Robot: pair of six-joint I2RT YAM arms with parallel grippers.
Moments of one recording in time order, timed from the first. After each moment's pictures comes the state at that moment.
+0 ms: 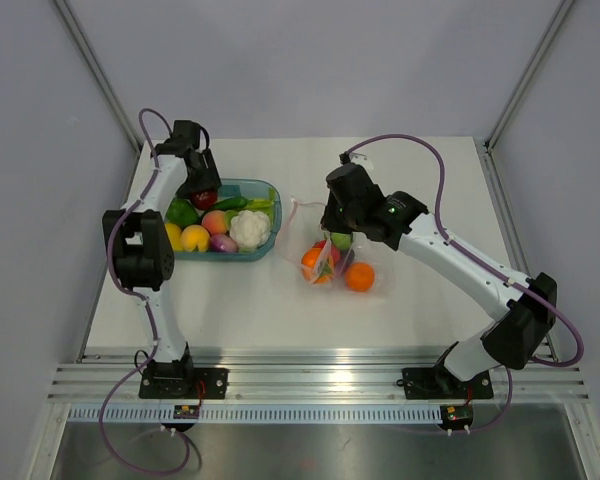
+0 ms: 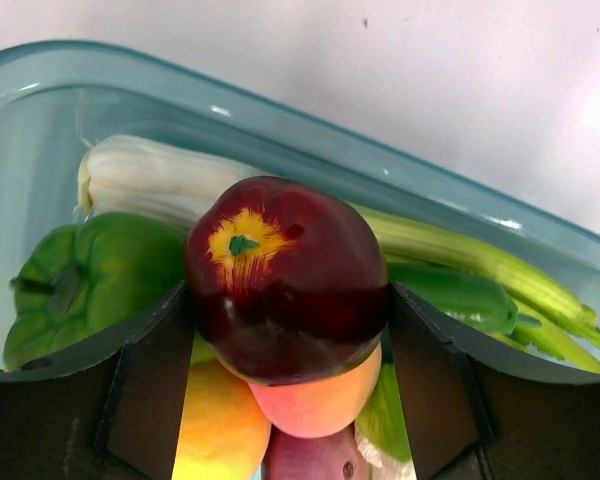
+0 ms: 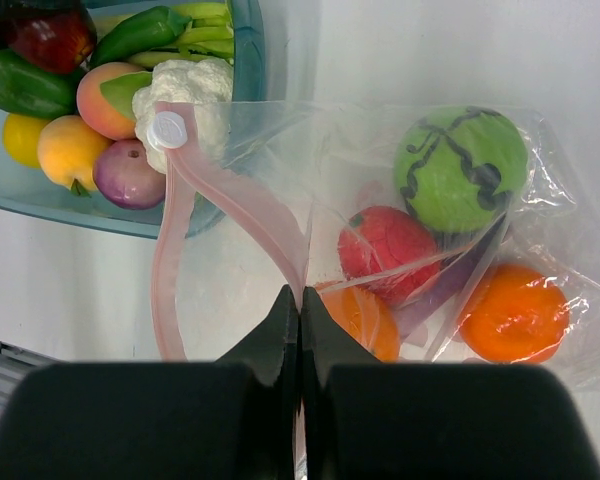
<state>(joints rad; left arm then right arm) -0.04 2.04 1.78 -0.77 -0.15 -0.35 0.78 1.51 1.48 -0.70 0.25 0.75</state>
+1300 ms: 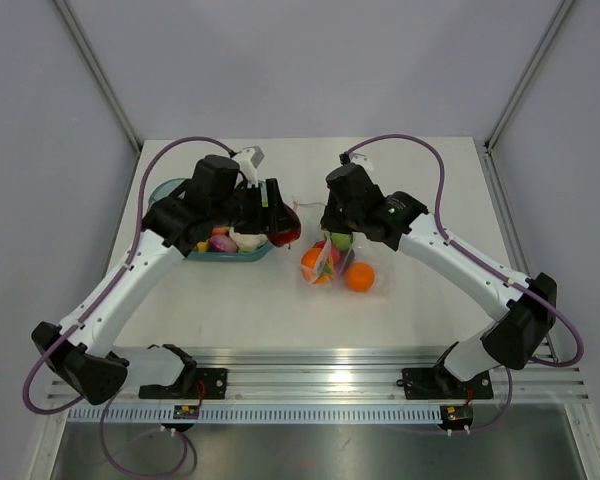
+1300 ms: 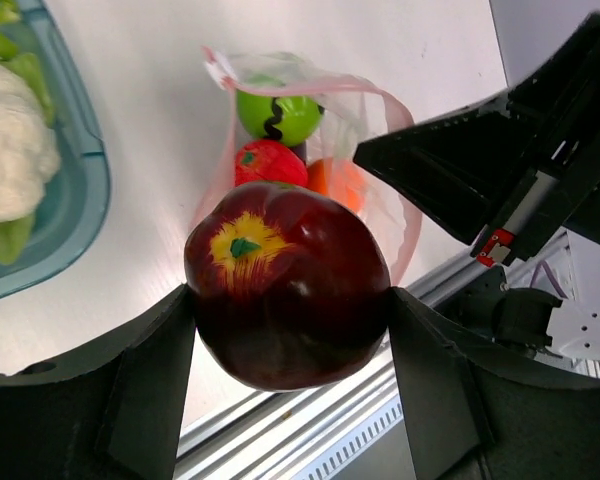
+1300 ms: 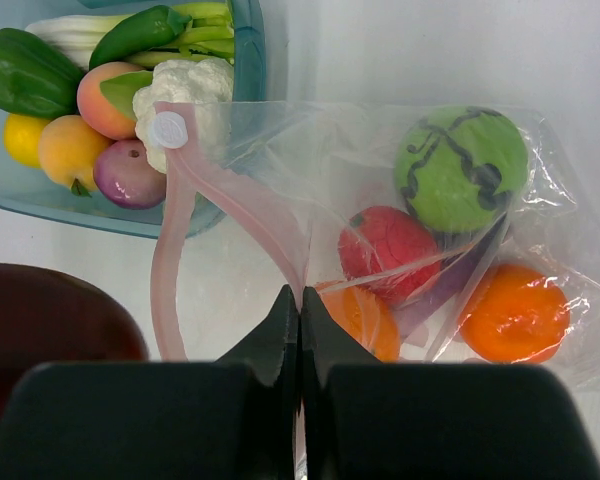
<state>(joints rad) -0.56 1.25 1.42 -0.80 0.20 -0.51 0.78 1.51 1.48 -0.70 0.25 0.75</state>
